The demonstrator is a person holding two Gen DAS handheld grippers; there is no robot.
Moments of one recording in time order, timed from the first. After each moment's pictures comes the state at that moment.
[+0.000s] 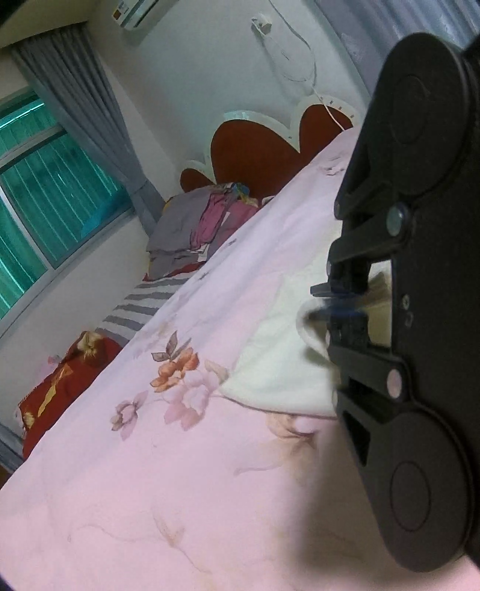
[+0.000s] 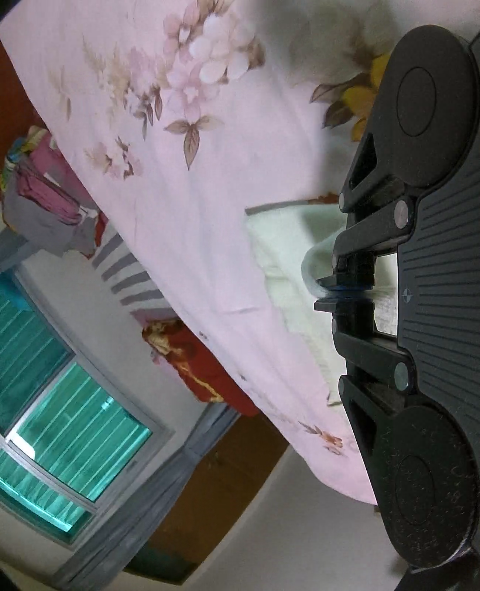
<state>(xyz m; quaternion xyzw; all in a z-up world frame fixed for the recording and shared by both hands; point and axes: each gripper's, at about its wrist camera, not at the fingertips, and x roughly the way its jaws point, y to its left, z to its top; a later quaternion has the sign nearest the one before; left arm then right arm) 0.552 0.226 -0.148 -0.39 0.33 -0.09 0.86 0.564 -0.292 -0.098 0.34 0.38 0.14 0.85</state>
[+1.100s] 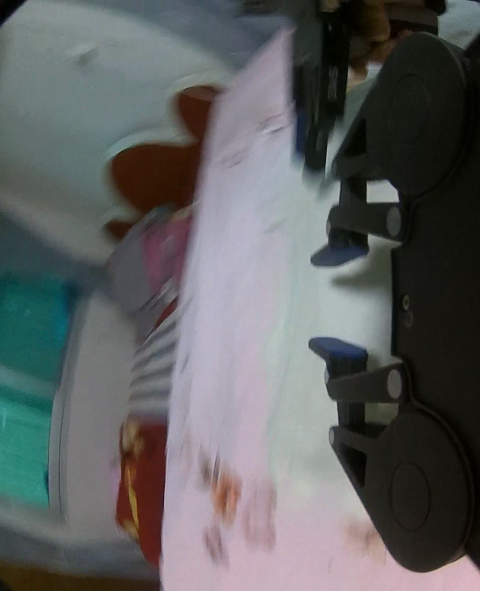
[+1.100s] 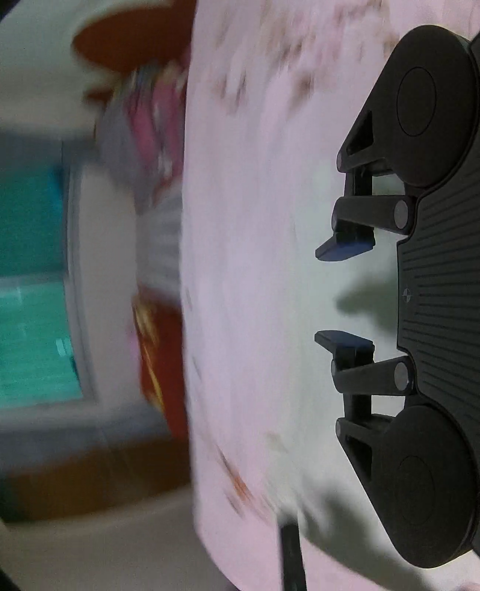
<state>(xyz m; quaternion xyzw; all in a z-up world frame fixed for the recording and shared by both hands) 0.558 0.092 -0.121 -0.08 0.33 -0.16 0.93 0.538 -0.165 -0.095 0.02 0.34 0.17 0.92</state>
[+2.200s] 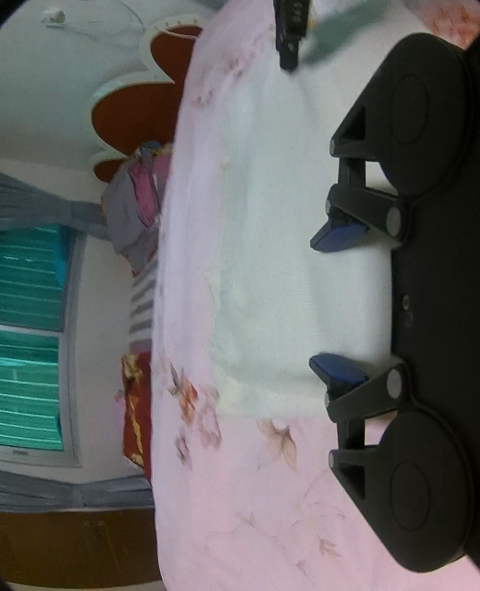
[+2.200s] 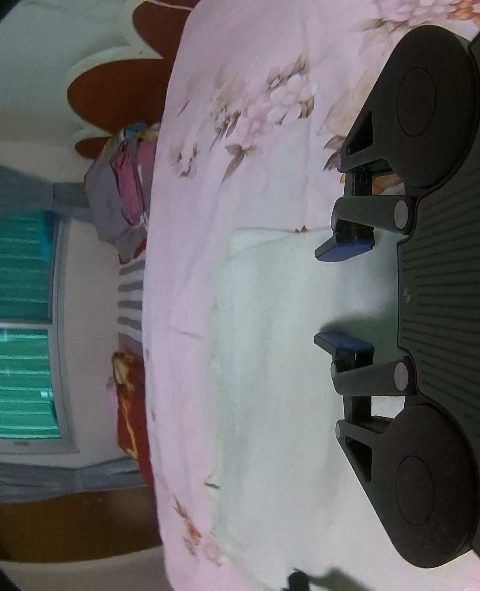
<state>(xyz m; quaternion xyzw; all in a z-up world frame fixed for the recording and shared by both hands) 0.489 0.115 -0.124 -0.04 0.32 -0.04 0.94 0.480 -0.181 -0.121 -0.01 0.36 0.05 0.93</state>
